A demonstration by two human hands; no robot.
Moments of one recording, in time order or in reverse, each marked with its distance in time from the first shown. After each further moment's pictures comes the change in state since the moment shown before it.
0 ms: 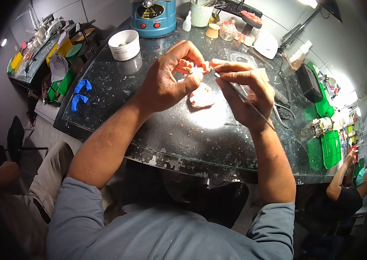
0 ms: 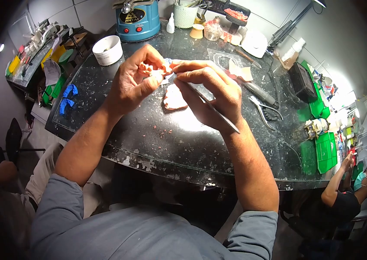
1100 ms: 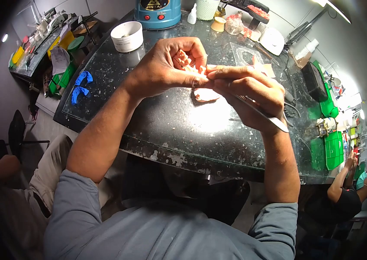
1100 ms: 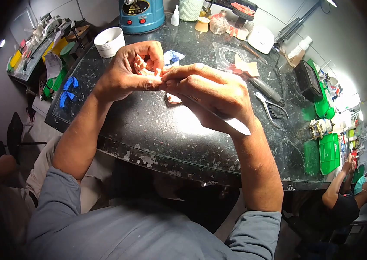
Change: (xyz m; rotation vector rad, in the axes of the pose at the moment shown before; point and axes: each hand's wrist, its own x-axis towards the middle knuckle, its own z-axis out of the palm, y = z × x) left_hand 0.004 0.006 -0.016 -0.246 -0.183 -0.176; right_hand 0.007 -0.010 -0.006 0.070 -0.219 -0.119
